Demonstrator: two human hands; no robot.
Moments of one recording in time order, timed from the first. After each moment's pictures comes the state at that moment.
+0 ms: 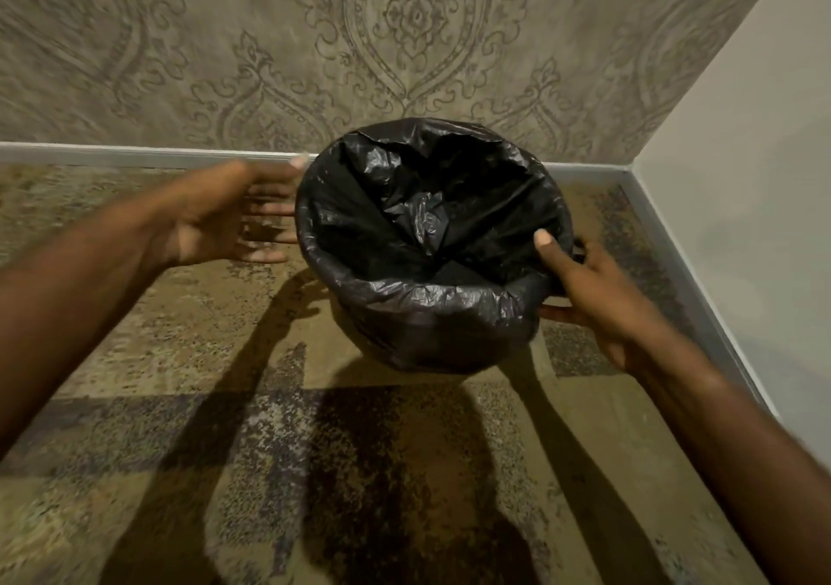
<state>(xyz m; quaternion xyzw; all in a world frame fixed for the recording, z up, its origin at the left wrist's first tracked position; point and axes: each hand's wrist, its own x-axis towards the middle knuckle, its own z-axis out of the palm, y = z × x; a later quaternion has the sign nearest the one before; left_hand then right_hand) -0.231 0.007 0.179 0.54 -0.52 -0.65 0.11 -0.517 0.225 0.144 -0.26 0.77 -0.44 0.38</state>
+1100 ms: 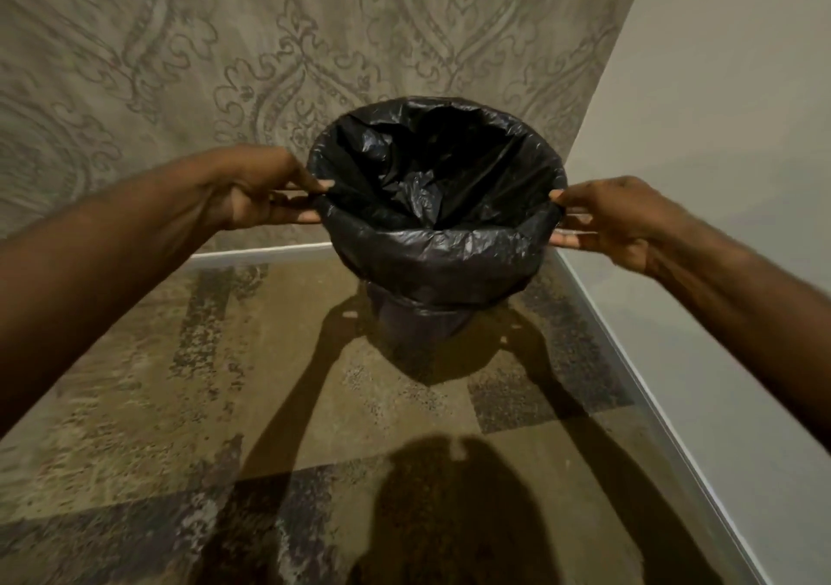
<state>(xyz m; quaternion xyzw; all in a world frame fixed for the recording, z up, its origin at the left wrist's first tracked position) -0.405 0.018 0.300 0.49 -0.57 -0.64 0.17 -0.683 0.230 0.286 -0.18 0.71 -0.57 0.37</state>
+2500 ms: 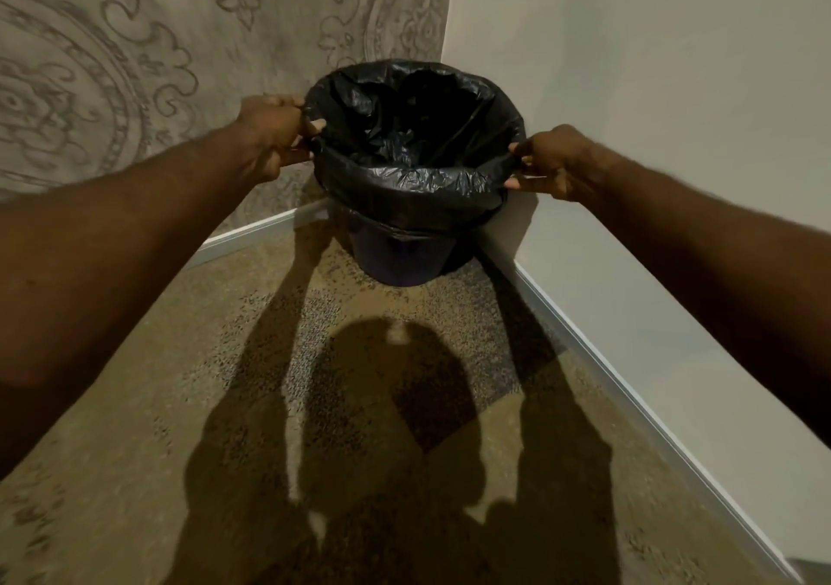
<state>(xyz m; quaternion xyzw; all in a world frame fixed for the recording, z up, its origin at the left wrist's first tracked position) -0.714 -0.073 0.162 0.39 -0.63 -0.65 0.17 -0.878 0.197 0.171 -0.03 0.79 -0.56 0.25</state>
